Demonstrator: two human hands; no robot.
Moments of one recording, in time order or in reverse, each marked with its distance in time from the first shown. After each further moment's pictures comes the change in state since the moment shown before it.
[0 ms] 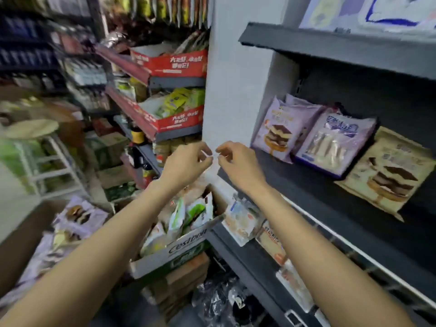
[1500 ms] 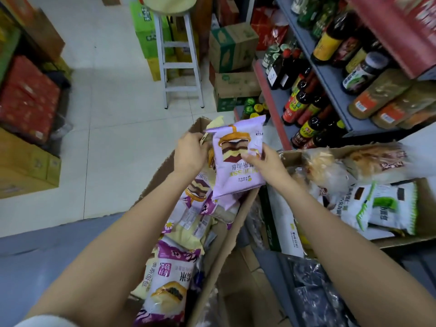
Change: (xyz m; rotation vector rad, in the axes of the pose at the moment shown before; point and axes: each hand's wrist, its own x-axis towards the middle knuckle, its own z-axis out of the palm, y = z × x) left_hand -0.104 -0.490 -0.069 0.012 0.120 -0.850; right_hand 0.090 -0.119 0.494 0.611 -0.607 0.285
